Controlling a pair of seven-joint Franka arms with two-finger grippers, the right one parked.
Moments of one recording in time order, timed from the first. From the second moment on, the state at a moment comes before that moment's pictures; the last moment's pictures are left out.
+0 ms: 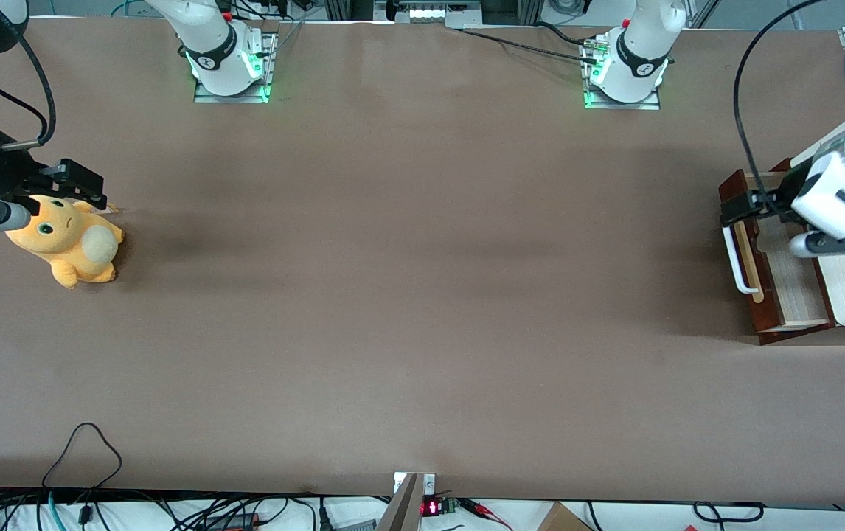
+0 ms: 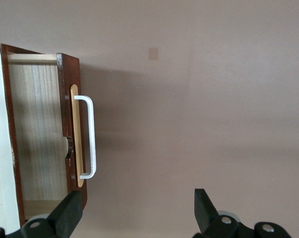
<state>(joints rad) 0.01 0.06 -0.03 -1.67 0.00 1.66 -0.09</state>
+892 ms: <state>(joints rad) -0.01 0.01 -0.02 -1.71 0.00 1.67 -0.03</state>
